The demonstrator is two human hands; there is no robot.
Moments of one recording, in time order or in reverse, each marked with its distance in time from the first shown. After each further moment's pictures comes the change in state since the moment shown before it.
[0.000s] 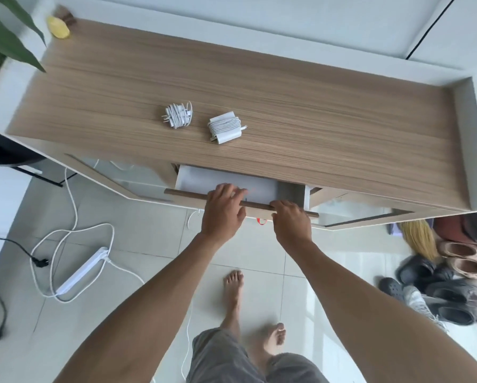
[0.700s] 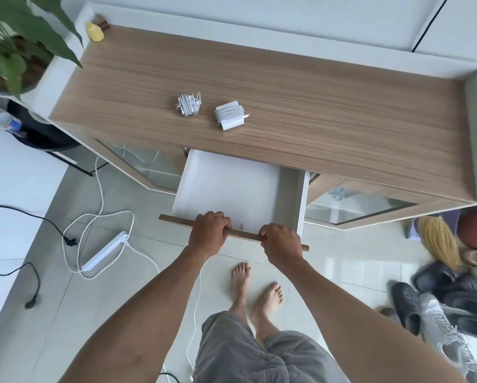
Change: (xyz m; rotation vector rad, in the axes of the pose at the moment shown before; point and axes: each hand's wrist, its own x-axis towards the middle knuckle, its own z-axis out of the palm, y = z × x) left_hand -0.090 0.016 -0.007 0.146 -0.315 -0.189; right_hand -0.081 0.012 0.019 0.046 -0.272 -0.074
